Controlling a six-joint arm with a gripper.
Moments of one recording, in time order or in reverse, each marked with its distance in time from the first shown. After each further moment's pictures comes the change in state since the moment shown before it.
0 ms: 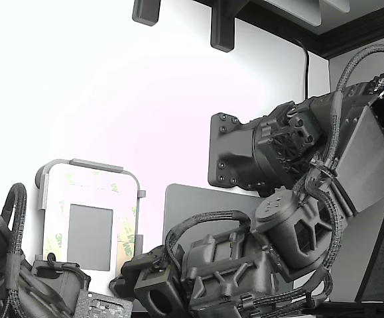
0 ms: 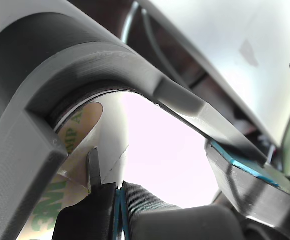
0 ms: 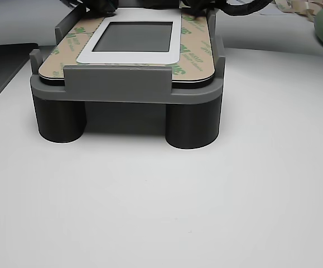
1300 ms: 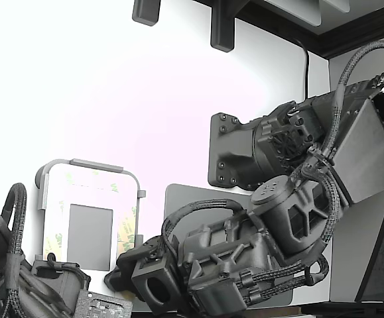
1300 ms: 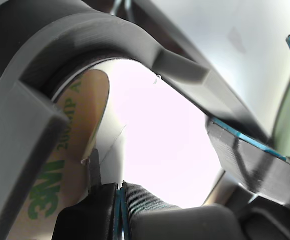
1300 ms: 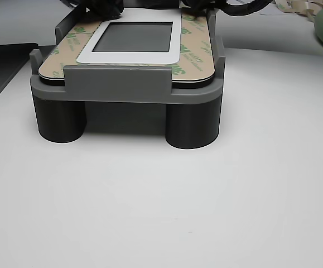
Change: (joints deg) arm -3.0 3.1 7.2 -7.7 -2.4 -1.5
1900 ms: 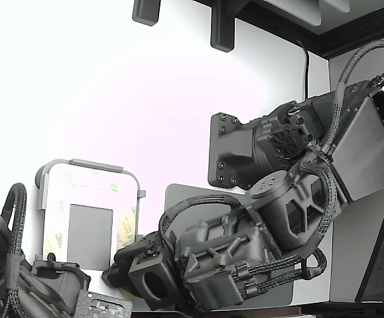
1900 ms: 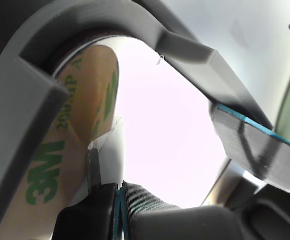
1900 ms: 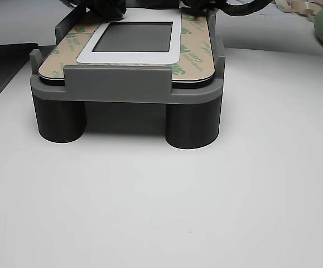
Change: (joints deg) arm -1.7 0.2 0.2 -0.1 -1.4 -0.9
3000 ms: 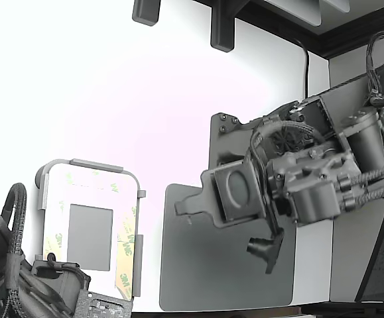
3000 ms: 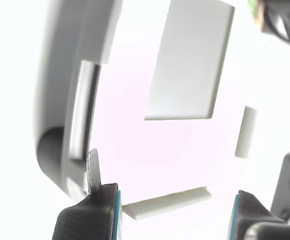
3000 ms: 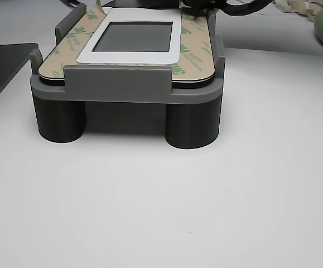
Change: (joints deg) arm -8.1 46.1 14.7 31.0 -0.9 24.3
